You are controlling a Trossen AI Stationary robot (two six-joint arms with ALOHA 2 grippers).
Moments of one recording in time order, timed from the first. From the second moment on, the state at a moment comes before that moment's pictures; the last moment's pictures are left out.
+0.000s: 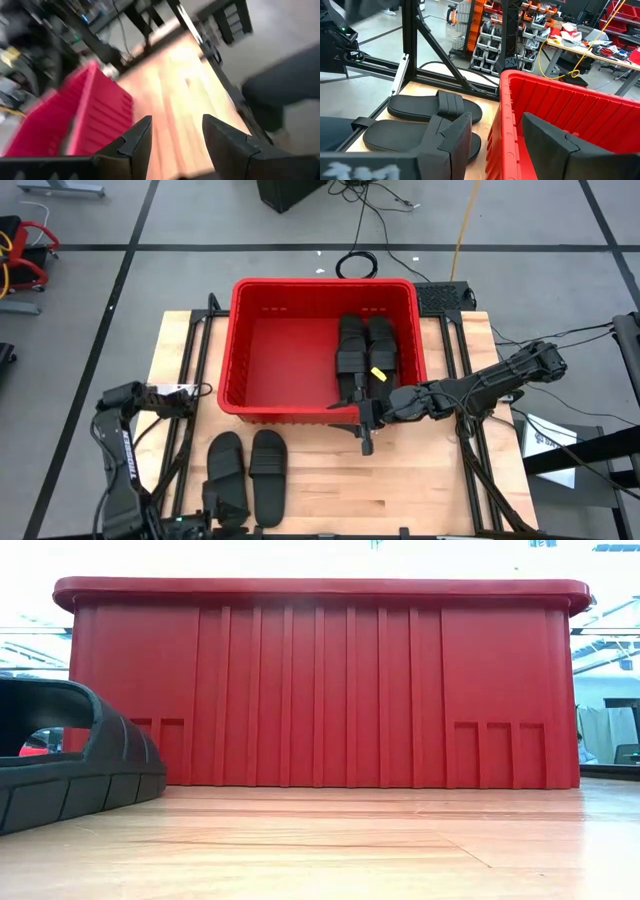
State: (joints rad) left arm -1.18 1.81 1.77 -1.02 -1.04 -0.41; right arm 0.32 1.38 1.05 0.12 0.26 -0.15
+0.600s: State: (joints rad) left arm -1.09 1.95 1.77 -1.42 -0.53 -0.91; right arm 0.32 1.38 1.05 0.12 0.29 -0.14
